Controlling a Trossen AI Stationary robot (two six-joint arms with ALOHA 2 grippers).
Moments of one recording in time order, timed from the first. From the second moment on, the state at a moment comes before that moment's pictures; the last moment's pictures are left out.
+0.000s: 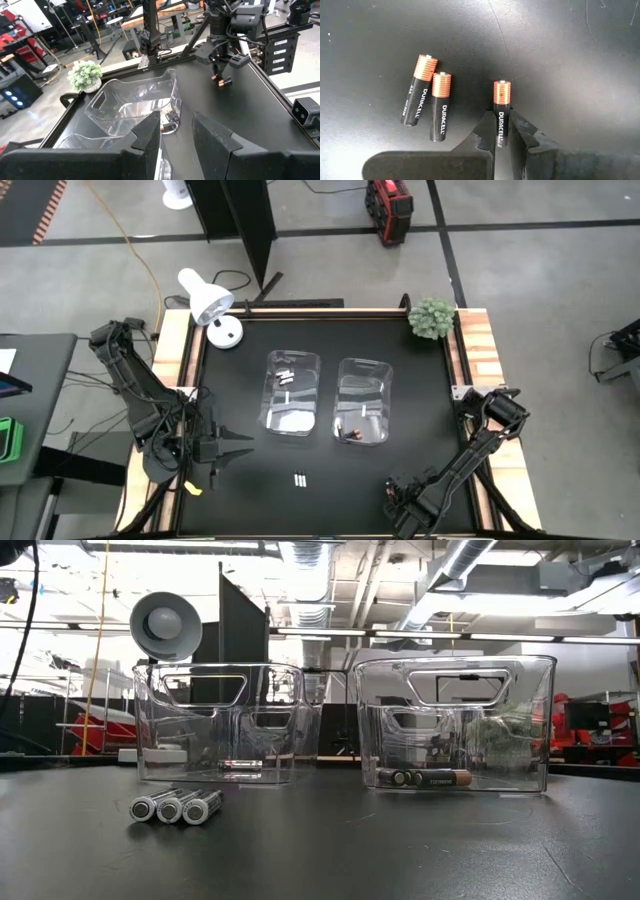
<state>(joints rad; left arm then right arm) -0.98 1.05 0.82 -0.19 -1.08 -0.12 0.87 1.98 1.33 -1.02 0.05 1.82</state>
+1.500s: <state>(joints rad) -0.98 1.05 0.82 -0.20 -1.08 -0.12 0.59 1.97 1.76 -1.52 0.16 1.29</state>
